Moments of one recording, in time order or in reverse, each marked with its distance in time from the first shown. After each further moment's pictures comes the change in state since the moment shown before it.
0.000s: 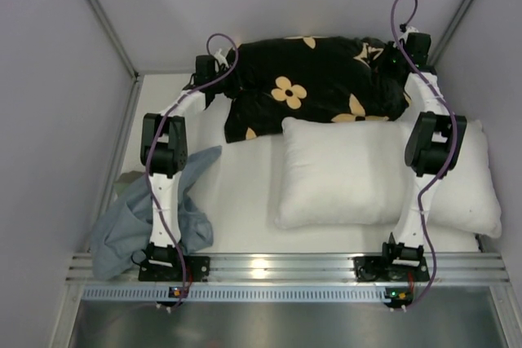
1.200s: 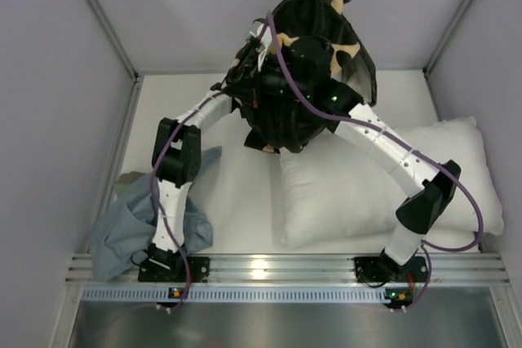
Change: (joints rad) left arm -0.204 -0.028 0.109 -0.434 -0.361 0.084; right arm 0.888 -0.515 -0.100 0.055 -0.137 -0.177
